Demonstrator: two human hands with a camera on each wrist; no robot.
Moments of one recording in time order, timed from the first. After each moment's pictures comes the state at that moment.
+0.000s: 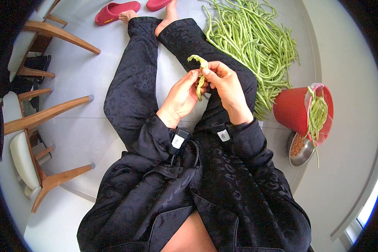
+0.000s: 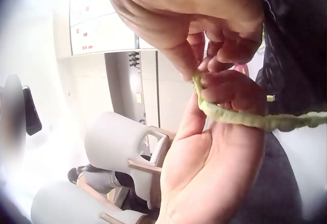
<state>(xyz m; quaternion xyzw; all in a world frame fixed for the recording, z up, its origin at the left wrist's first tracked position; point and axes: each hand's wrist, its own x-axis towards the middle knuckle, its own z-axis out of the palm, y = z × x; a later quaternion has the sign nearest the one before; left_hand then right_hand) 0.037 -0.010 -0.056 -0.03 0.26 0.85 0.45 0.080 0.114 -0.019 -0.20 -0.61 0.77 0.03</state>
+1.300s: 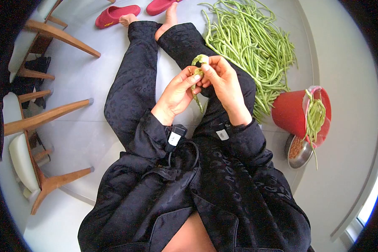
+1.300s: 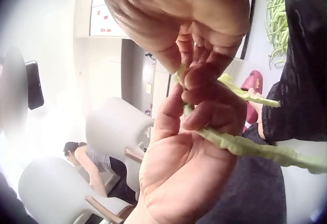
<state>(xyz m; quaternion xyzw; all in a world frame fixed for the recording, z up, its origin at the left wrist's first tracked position) 0.016 -0.013 -0.043 0.06 0.29 0.84 0.45 0.067 0.109 0.001 -0.15 -0.65 0.74 0.09</state>
